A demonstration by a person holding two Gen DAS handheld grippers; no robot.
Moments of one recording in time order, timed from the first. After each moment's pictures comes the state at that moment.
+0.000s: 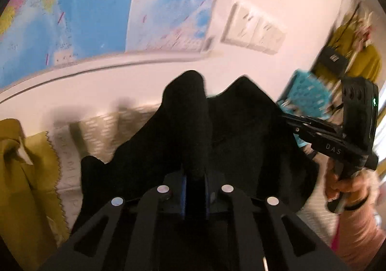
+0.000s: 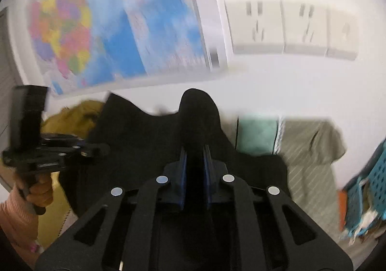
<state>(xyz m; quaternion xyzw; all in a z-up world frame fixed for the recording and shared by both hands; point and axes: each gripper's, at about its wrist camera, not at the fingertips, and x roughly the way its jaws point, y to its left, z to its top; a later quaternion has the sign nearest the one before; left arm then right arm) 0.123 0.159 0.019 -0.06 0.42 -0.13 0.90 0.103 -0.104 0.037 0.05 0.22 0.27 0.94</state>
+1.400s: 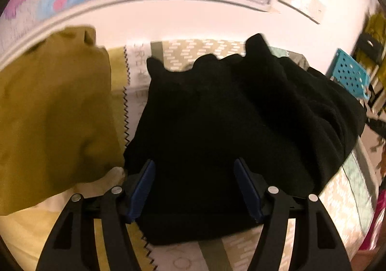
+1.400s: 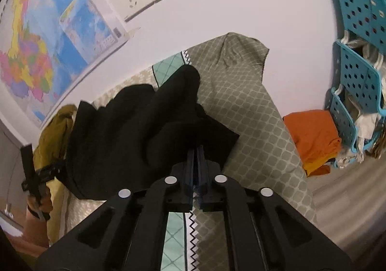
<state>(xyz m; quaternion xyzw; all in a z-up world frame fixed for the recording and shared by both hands) 0.001 0.213 -0.049 -0.03 0.44 -0.02 0.90 0.025 -0.249 -0.066 0.21 0.26 0.18 0.93</state>
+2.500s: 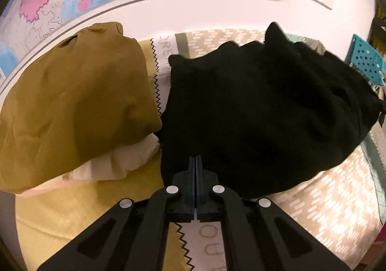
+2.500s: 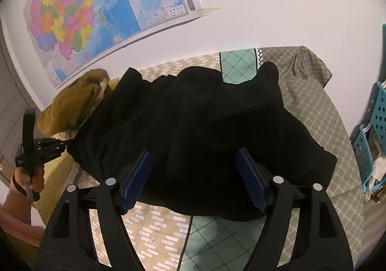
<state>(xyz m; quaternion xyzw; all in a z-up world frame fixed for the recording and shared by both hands) -0.019 0.212 -0.046 0.01 0.45 0.05 0.89 0.011 -0.145 -0.051 0.09 0.23 0.26 0.93</state>
